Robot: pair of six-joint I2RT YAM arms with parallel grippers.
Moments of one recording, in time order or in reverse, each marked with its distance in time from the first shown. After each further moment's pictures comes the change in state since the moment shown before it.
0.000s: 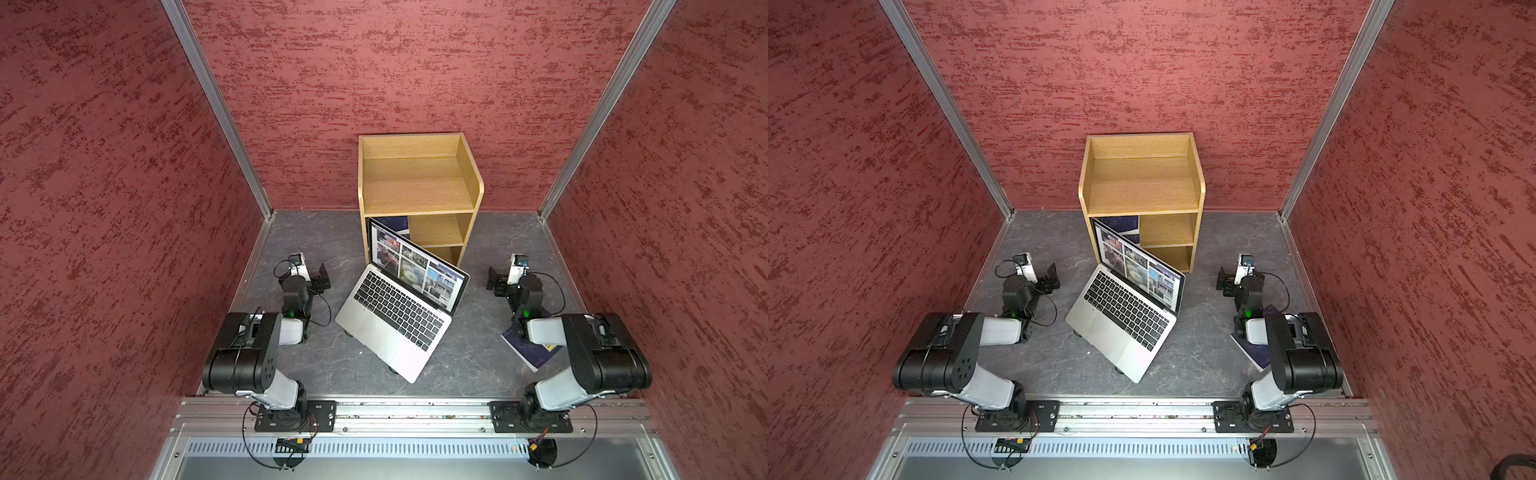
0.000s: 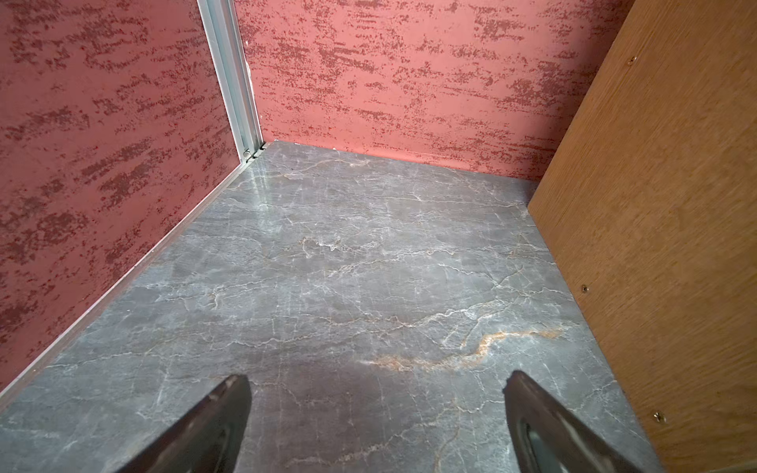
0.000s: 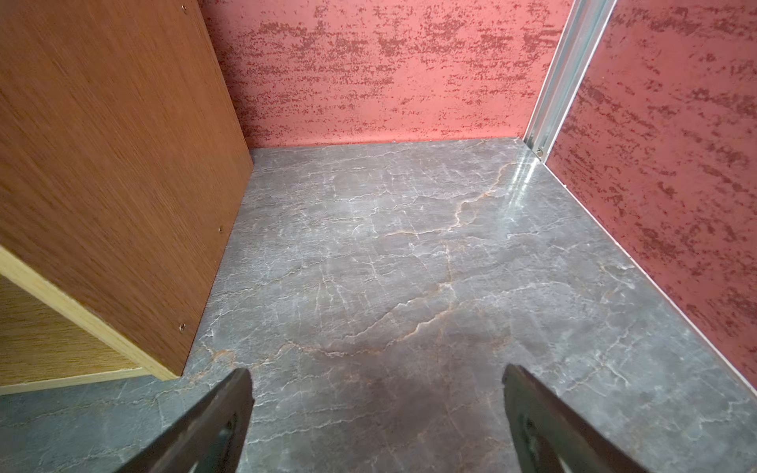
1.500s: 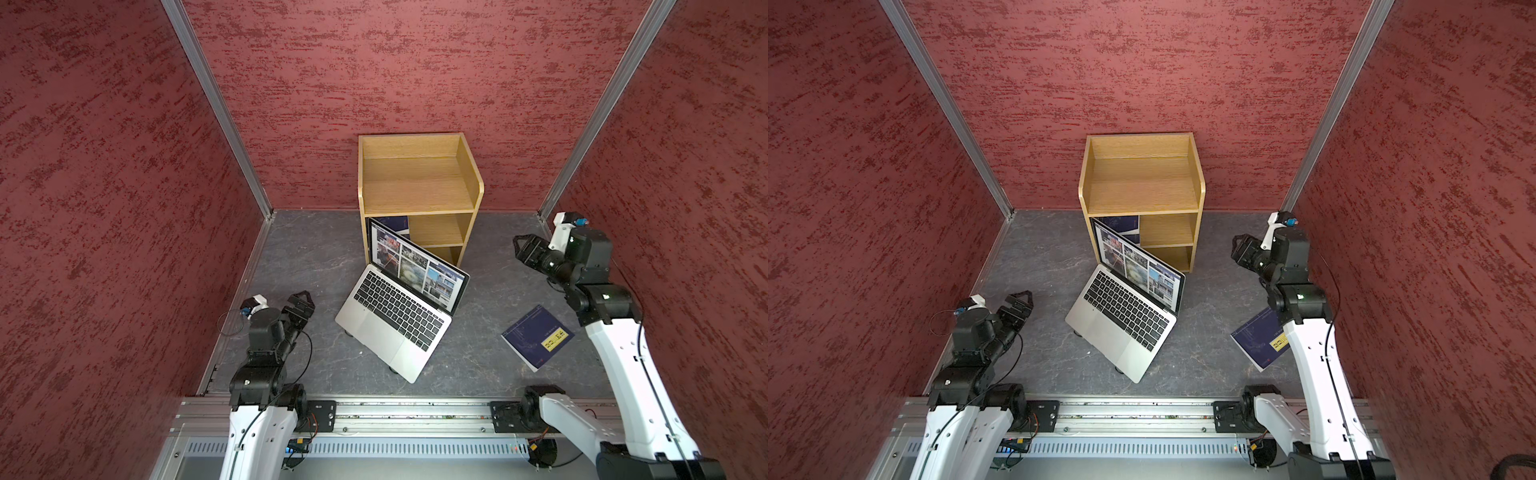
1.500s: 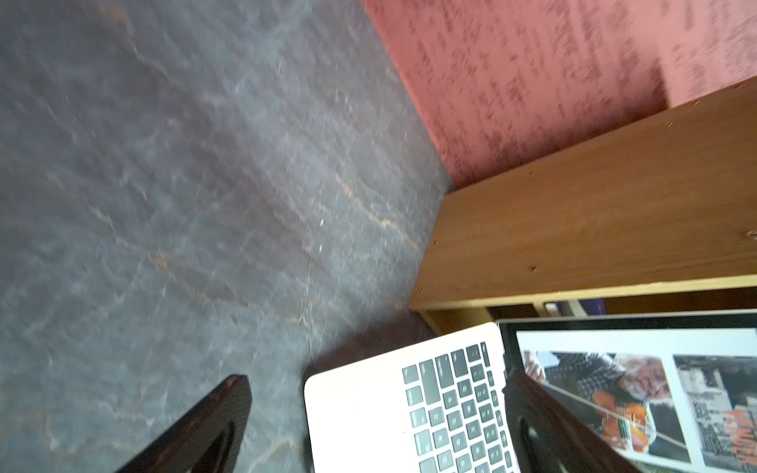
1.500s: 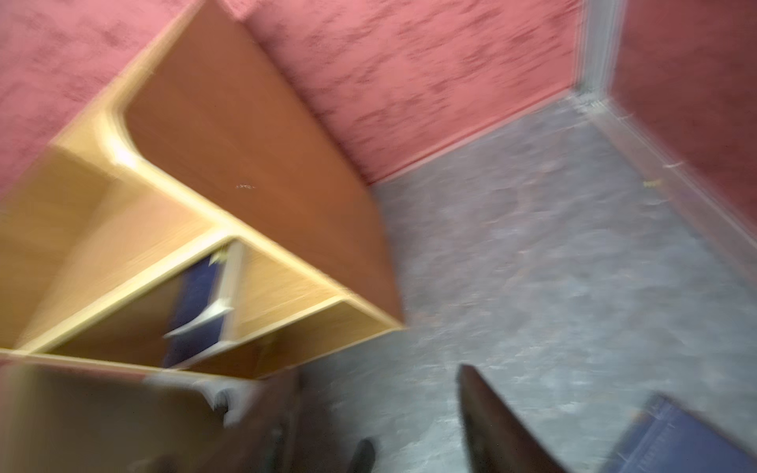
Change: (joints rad) left arm 0.009 -1.170 0.121 -1.560 0.172 -0.872; right arm 0.008 -0.523 0.849 -1.538 -0.265 0.452
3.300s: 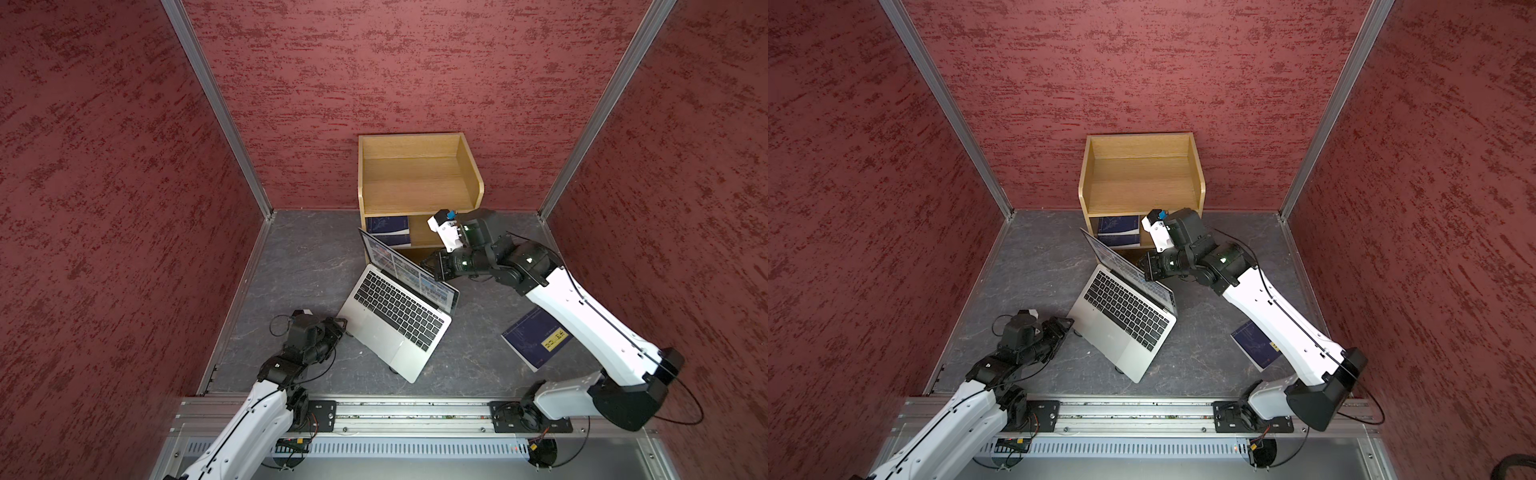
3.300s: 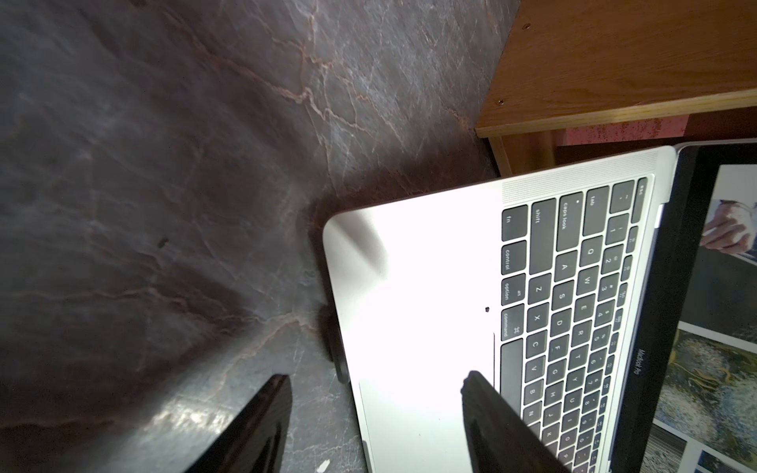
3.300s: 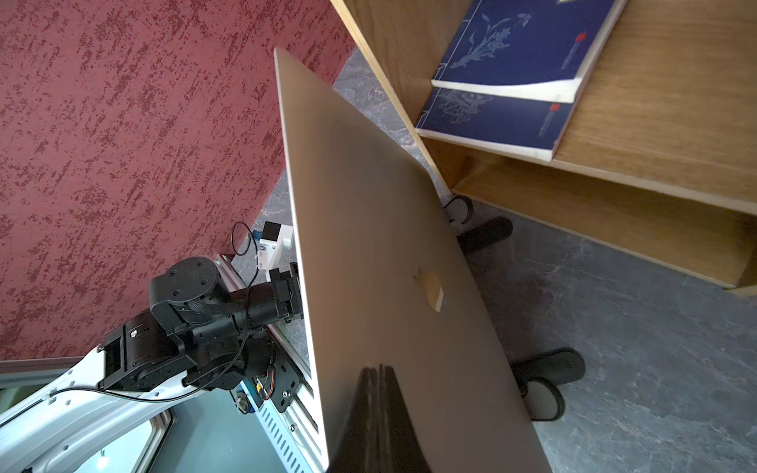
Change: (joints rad) left arm -0.335 0.206 -0.293 0.315 0.088 -0.220; right arm 0.678 0.372 0.356 -0.212 -0.111 -0.089
